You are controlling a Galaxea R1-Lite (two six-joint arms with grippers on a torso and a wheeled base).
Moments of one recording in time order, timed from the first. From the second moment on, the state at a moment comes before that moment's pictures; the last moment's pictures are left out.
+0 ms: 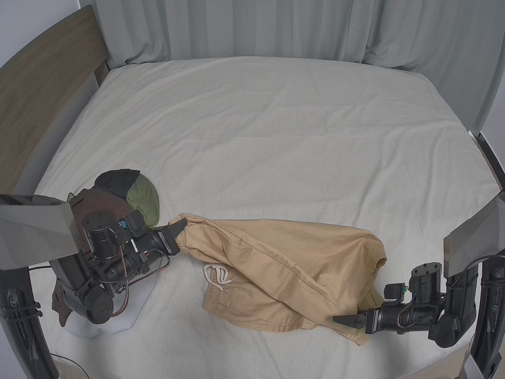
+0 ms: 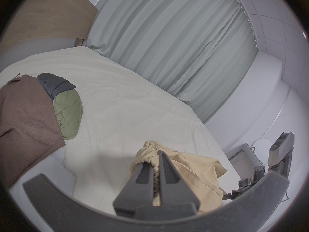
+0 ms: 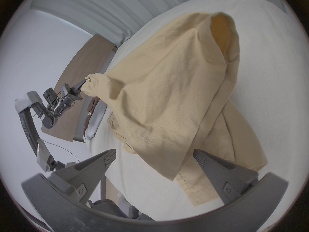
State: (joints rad) left arm -0.27 2.17 -0.48 -1.55 -0.23 -0.46; right arm 0.32 2.29 -0.06 -1.54 0.44 0.37
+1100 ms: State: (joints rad) left arm -0.26 2.17 -0.49 -1.55 -0.23 -0.46; right arm 0.26 2.08 -0.10 -1.54 0.50 0.50
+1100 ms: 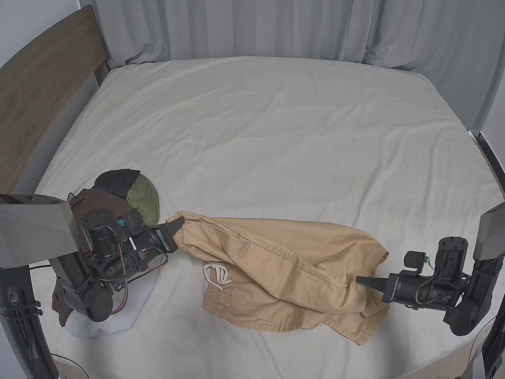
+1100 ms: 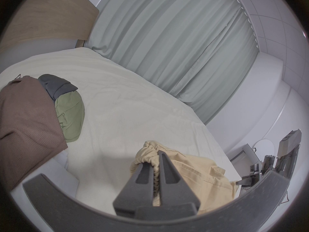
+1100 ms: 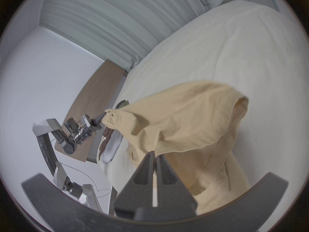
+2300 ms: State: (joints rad) left arm -0.21 2.22 -0.53 -1.55 -0.23 -0.46; right arm 0.18 2.11 -0.14 -1.54 0.61 0.51
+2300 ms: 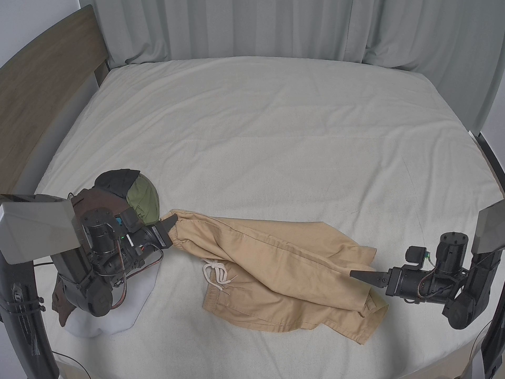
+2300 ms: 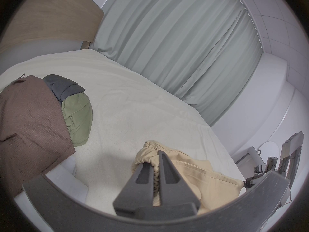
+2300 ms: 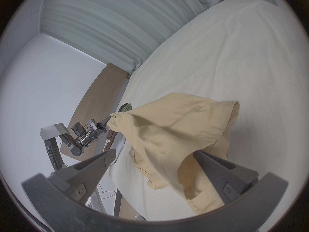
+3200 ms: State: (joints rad) left arm -0.21 2.21 -0.53 -1.55 -0.23 -0.46; right arm 0.32 2.12 -0.21 -1.55 0.53 0.52
